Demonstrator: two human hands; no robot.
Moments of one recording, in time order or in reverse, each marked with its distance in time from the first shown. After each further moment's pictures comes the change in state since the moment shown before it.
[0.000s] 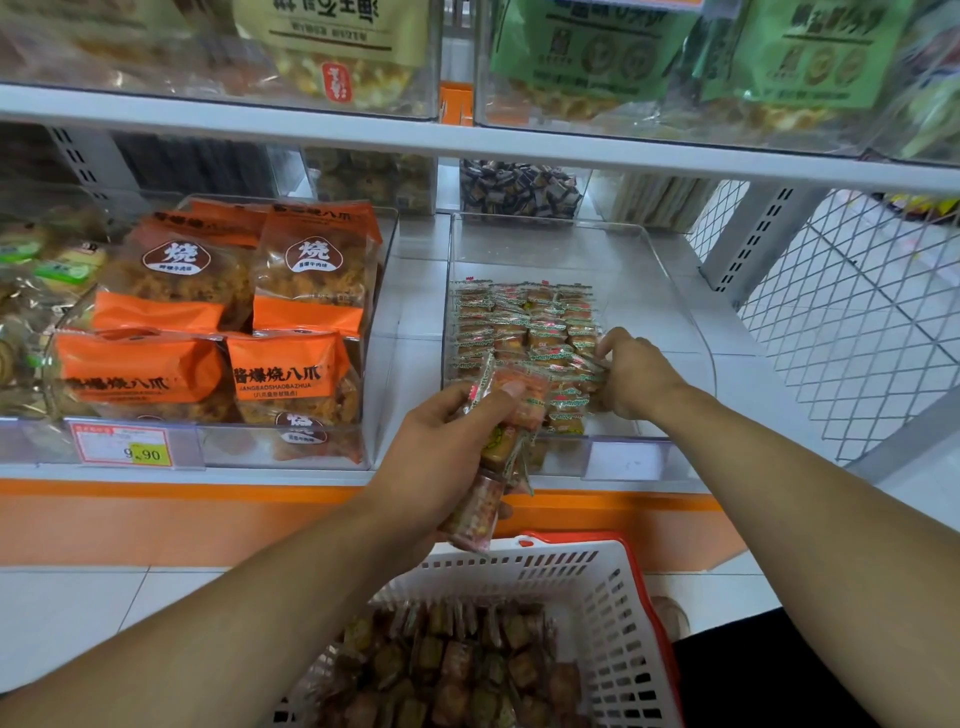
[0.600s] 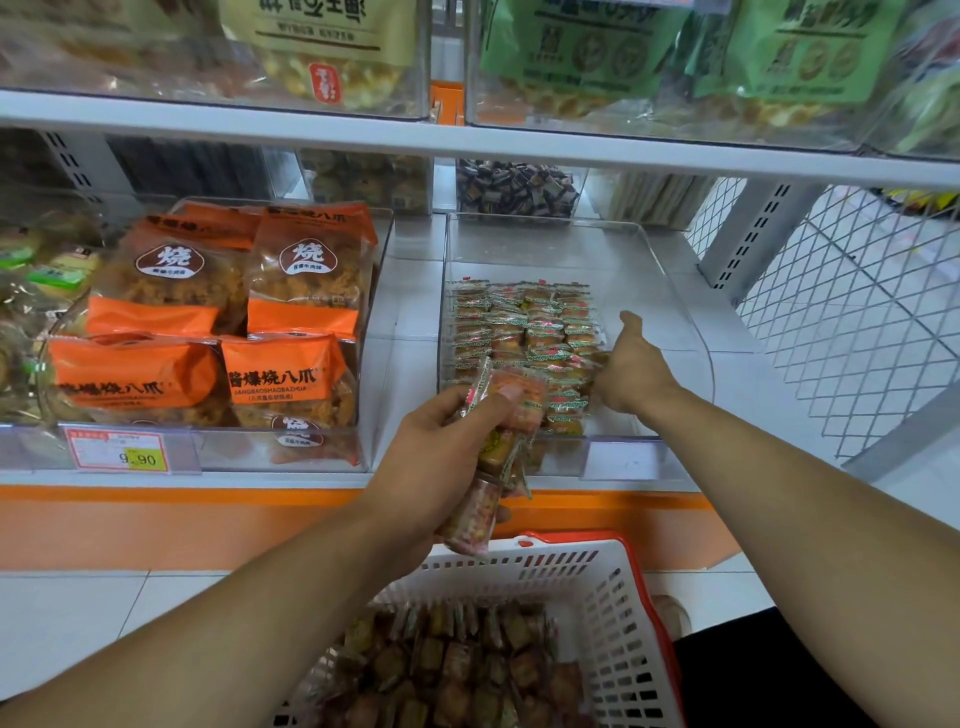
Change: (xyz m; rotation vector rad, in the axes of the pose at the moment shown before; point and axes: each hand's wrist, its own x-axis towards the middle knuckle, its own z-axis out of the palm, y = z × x) left_hand 0.000 0.000 0.001 0.005 0.007 -0.016; right_hand -0.004 -0.008 0.000 0.286 0.083 0.103
